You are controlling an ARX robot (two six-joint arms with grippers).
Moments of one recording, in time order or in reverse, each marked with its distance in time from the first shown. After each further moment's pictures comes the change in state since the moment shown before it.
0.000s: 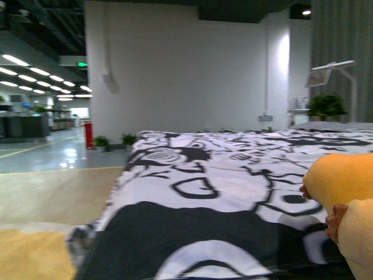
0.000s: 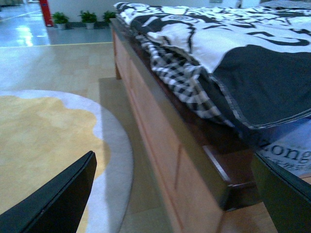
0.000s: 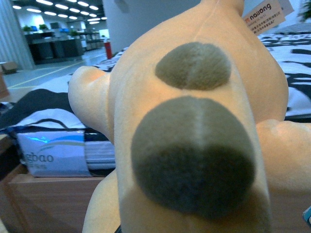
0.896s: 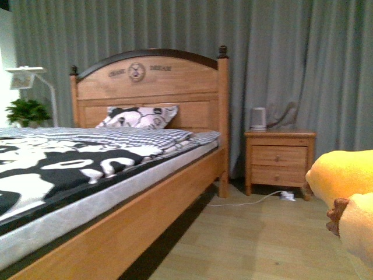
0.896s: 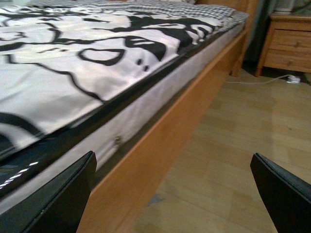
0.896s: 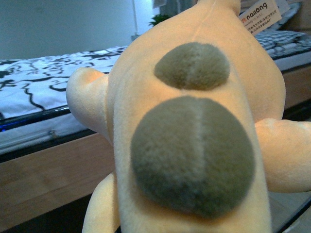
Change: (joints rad) left arm 0.000 0.000 0.000 0.000 -0.001 0.000; right arm 0.000 -0.003 0.000 -0.003 -0.002 0.000
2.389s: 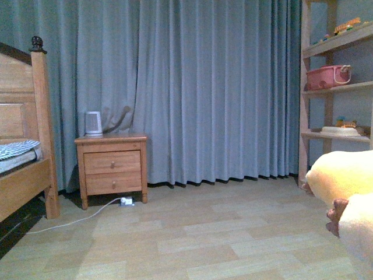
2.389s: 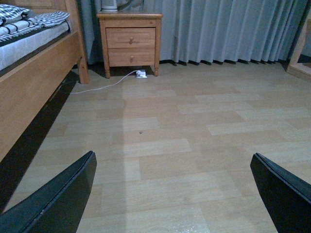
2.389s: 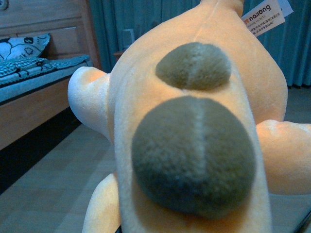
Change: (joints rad) left arm -0.001 0.000 0.000 0.000 0.003 0.000; right arm 0.000 -0.002 0.000 -0.001 -0.002 0.000
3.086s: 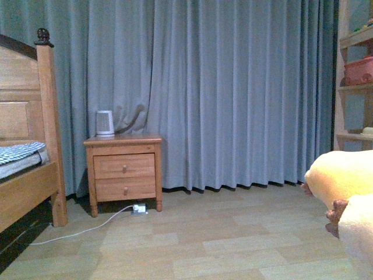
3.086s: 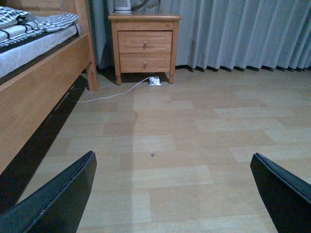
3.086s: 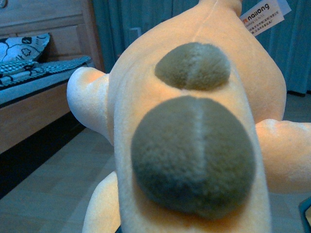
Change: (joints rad) left arm 0.001 0.000 0.000 0.000 -0.003 0.000; right arm 0.001 -0.001 0.000 0.000 0.000 0.000
